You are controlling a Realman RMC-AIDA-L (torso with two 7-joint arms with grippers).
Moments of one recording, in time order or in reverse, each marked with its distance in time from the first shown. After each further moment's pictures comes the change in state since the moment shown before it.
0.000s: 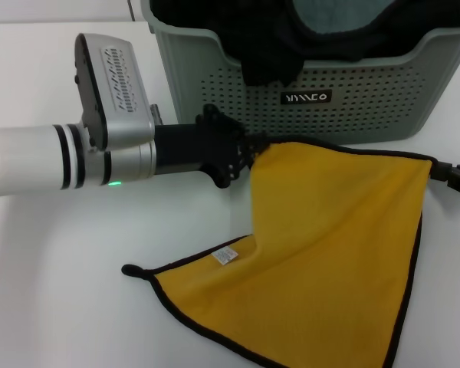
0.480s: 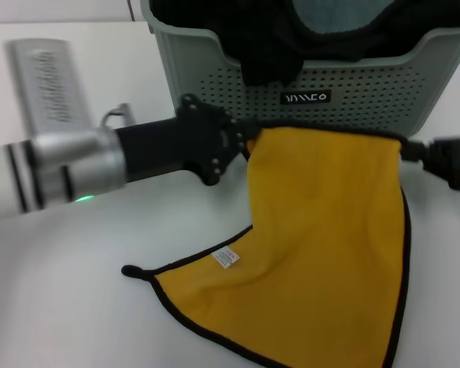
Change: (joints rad) left arm 0.264 0.008 0.104 0.315 -0.177 0.072 -0.081; right arm 0.024 0.026 0.000 -0.157 0.003 0.199 -0.042
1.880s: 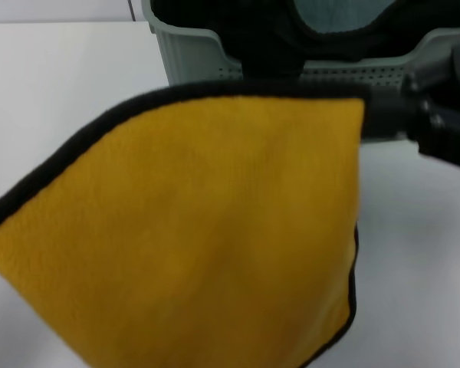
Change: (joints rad) left arm 0.679 0.001 -0.391 0.474 -0.414 0.861 -0.470; right arm -0.117 0.051 -0.220 -0.679 0.446 0.323 0.399
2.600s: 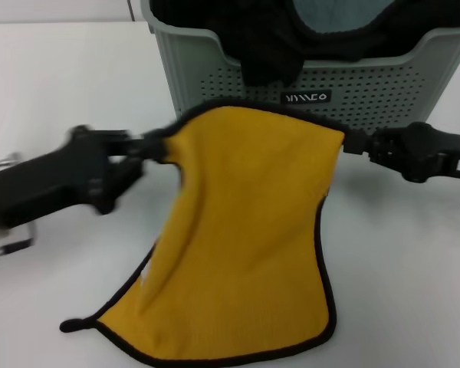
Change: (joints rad) left arm -0.764 0.029 -0.389 -0.884 0.725 -0.182 0.338; right arm 0.211 -0.008 0.201 0.802 -0.352 -0.203 -0.350
